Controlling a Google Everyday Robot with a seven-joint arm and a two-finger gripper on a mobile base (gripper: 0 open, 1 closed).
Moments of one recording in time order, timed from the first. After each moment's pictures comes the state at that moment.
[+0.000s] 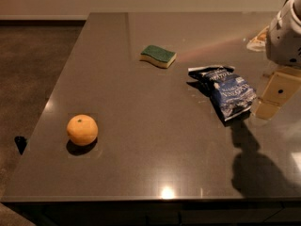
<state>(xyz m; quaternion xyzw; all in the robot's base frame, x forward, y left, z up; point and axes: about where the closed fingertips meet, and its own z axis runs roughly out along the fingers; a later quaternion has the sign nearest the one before) 0.438 -0.217 0.976 -0.60 0.78 -0.03 0.16</state>
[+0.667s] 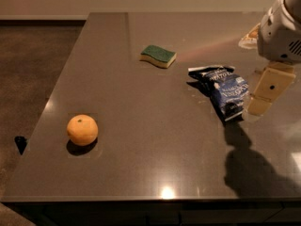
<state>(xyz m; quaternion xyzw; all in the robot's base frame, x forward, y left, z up) 0.445 -0.203 0.978 -0.61 0.77 -0.02 0.16</state>
